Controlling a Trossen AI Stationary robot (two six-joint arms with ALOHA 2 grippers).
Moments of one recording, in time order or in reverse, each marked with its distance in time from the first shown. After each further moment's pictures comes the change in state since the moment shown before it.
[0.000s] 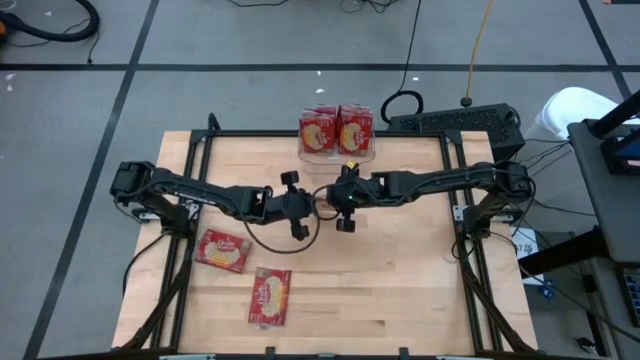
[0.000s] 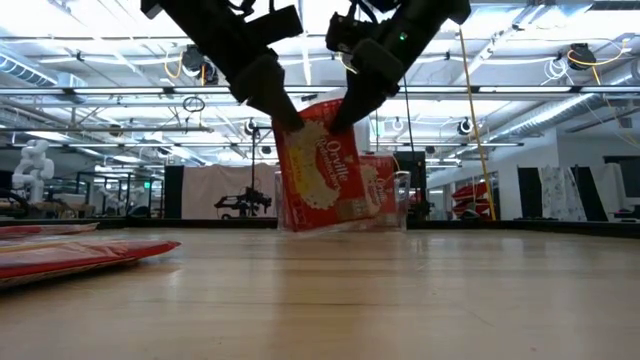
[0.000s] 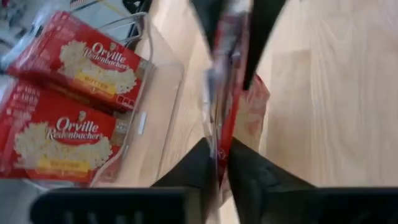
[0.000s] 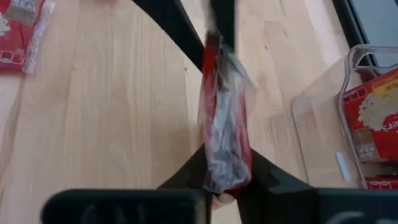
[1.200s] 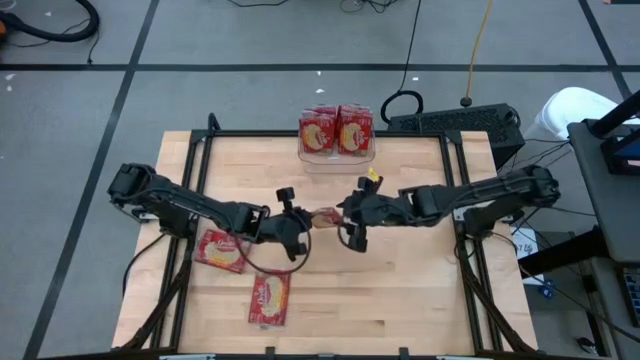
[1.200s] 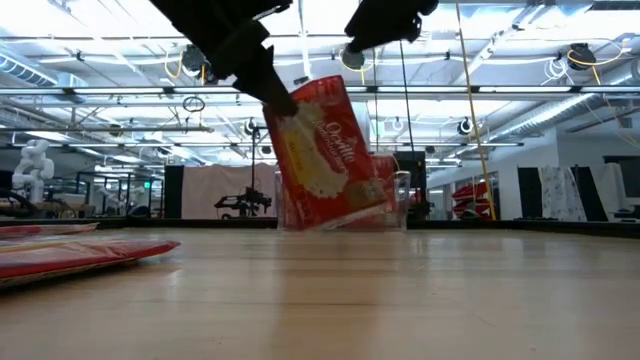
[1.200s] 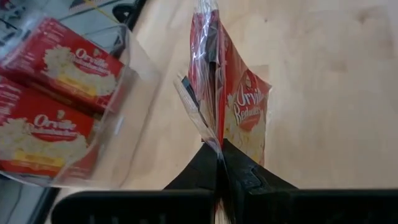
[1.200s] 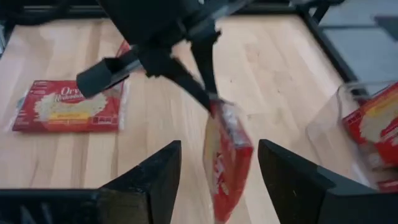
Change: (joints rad) left arm -0.160 0.001 -0.001 -0.026 -0.102 -0.163; right arm 0.194 -0.201 0.001 -0.035 0.114 0.243
